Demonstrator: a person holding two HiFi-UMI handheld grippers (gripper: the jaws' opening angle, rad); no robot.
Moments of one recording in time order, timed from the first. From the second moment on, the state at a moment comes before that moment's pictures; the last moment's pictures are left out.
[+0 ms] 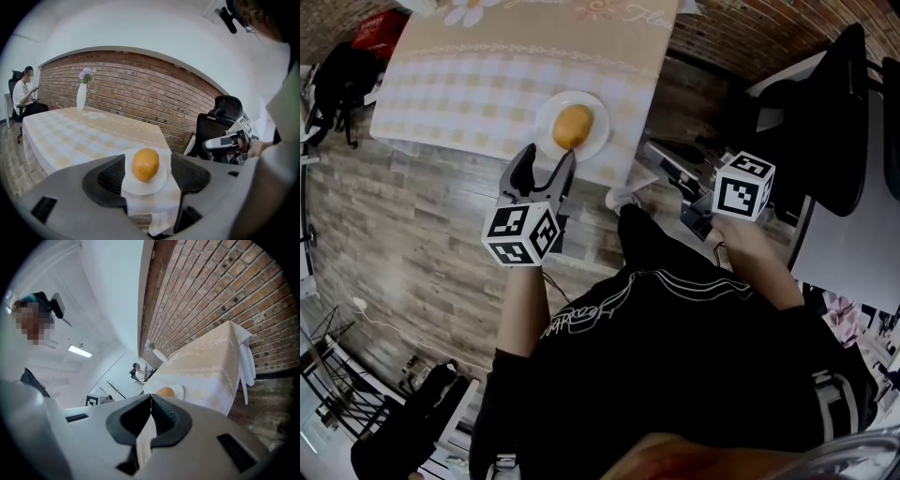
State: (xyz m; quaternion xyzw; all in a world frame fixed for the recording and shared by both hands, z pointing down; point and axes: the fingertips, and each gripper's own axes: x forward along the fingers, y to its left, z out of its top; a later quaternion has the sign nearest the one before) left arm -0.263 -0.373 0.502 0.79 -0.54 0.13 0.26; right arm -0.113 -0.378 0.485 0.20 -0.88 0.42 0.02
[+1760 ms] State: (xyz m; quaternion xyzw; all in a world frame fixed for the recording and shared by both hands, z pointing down) left arm -0.154 -0.167 0.310 0.88 -0.41 -0.02 0.25; right arm -0.081 -0.208 0.338 0.16 -0.94 0.29 -0.06
